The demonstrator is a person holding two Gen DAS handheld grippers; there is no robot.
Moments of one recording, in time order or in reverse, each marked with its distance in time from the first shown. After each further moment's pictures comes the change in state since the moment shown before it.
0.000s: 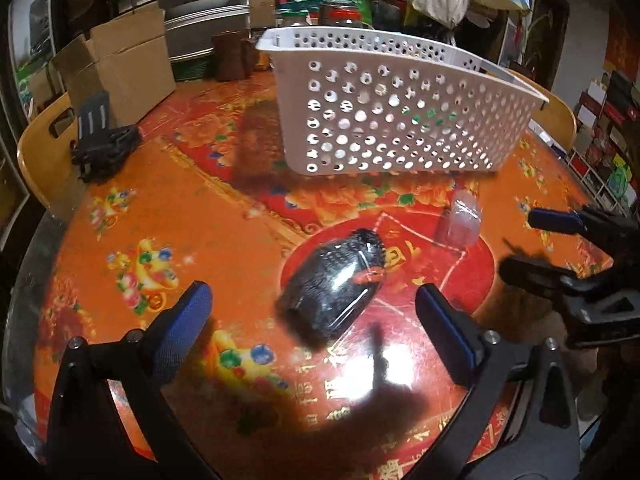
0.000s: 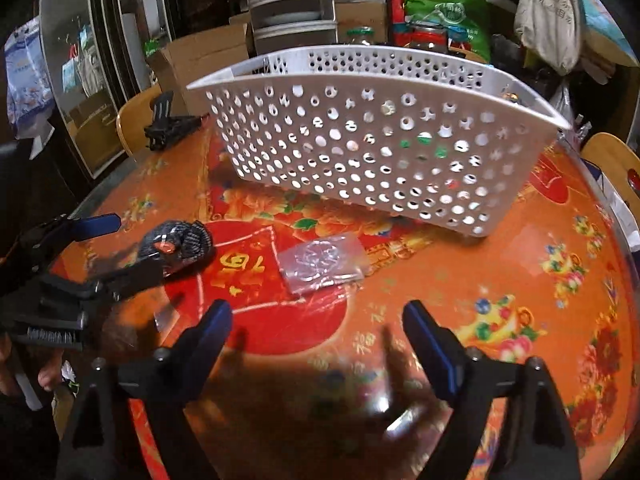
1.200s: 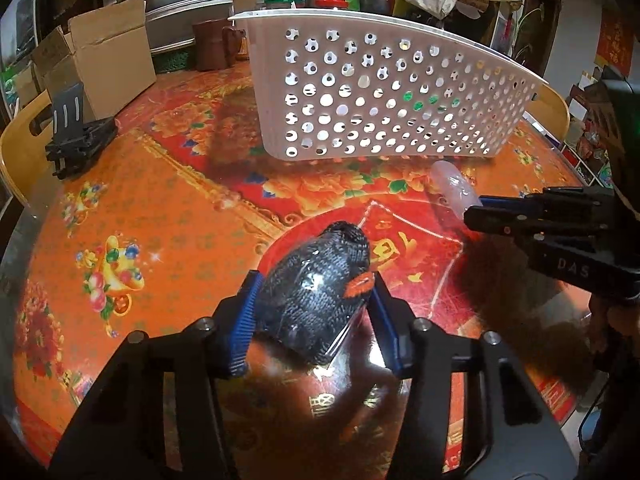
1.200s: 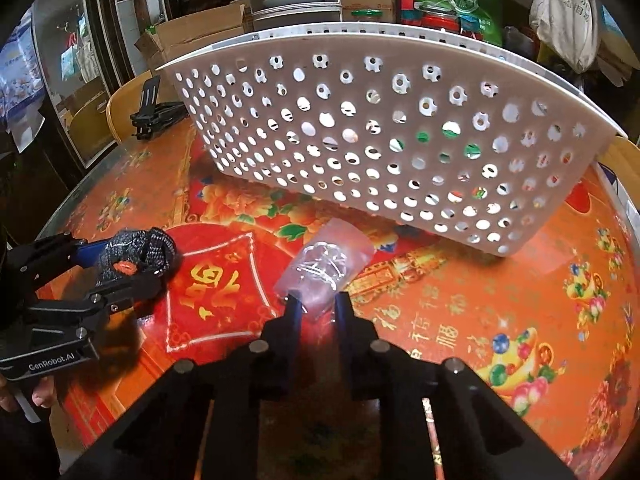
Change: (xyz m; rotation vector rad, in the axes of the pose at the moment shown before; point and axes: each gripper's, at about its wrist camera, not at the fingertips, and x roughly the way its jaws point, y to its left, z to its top) left arm 0.023 -0.002 -0.001 0.014 0.017 -0.052; right arm 0.036 -0.010 0.014 -0.021 0.043 0.012
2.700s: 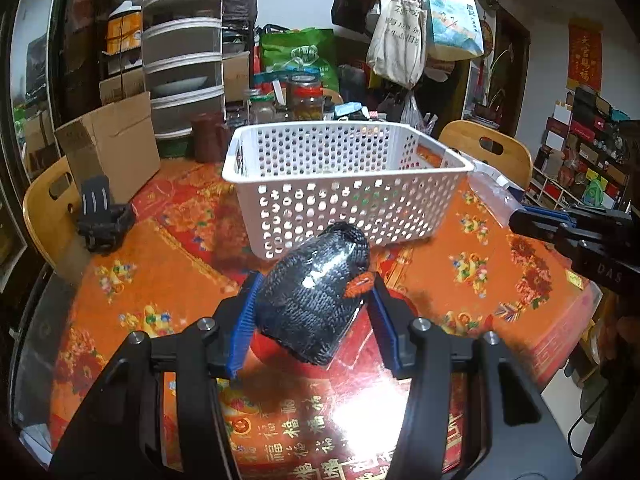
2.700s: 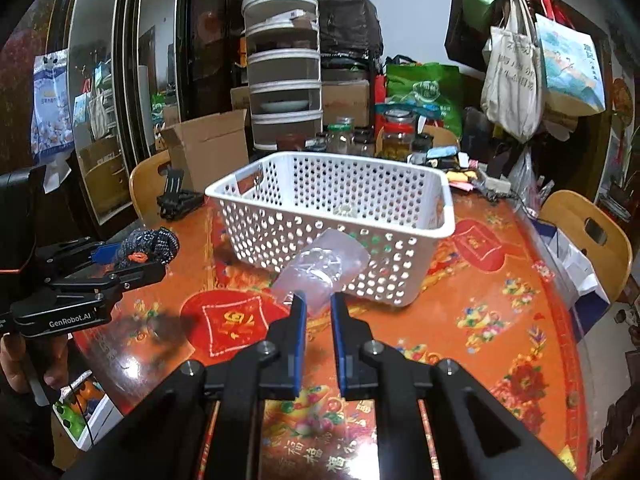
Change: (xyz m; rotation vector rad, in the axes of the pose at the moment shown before) left arm -0.121 -0.034 0.018 0.046 -0.258 -0.028; right arm -0.161 -0.008 -0.017 -0.005 -0.321 -0.075
